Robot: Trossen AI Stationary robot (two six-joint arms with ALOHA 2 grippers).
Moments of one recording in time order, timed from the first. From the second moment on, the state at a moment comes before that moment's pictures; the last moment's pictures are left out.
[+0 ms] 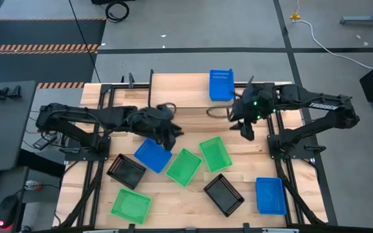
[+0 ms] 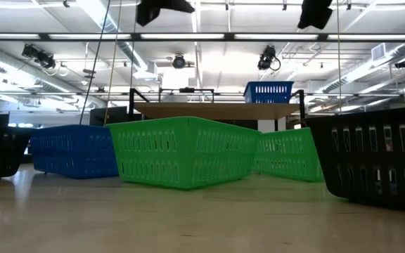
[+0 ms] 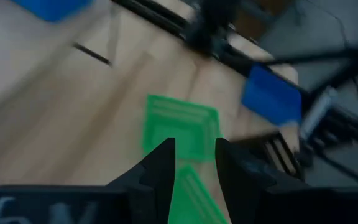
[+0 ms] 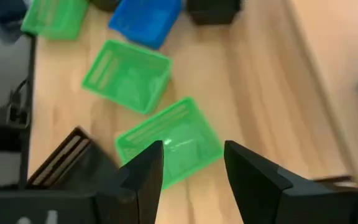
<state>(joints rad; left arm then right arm) -0.09 1.39 1.29 -0.46 -0.14 -0.53 -0.06 1.14 1.31 -1.07 -0.12 0.16</state>
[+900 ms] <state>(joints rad) -0.39 1.55 1.29 -0.52 -0.01 -0.13 0.27 1.20 1.04 -0.84 -0.12 0.54</state>
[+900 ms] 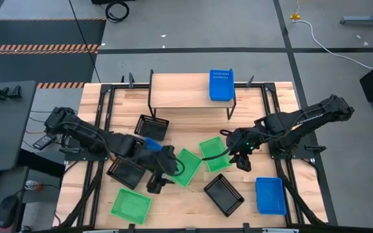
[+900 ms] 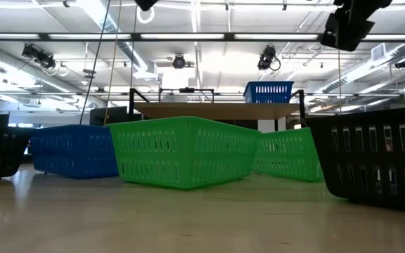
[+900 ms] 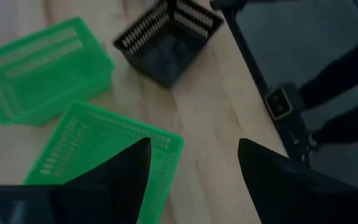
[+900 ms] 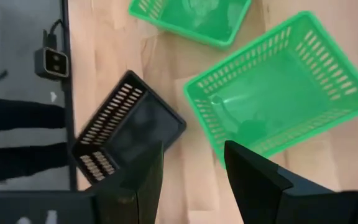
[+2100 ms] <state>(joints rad) -0.33 1.95 1.35 -0.64 0.00 0.11 0.46 1.20 1.04 -0.82 0.08 1.11</state>
